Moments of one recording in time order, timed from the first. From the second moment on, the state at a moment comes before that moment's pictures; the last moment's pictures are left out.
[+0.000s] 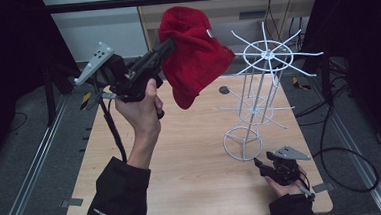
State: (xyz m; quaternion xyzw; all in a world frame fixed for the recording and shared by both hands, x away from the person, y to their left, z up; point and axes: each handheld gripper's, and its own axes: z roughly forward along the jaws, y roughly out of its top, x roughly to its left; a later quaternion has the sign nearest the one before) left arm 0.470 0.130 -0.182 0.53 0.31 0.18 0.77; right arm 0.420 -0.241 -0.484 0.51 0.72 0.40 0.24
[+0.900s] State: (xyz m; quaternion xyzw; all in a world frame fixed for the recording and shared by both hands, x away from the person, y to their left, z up) left arm 0.489 0.135 -0.273 0.61 0.35 0.13 0.70; right arm 0.421 -0.239 -0.486 0.50 0.73 0.40 0.24
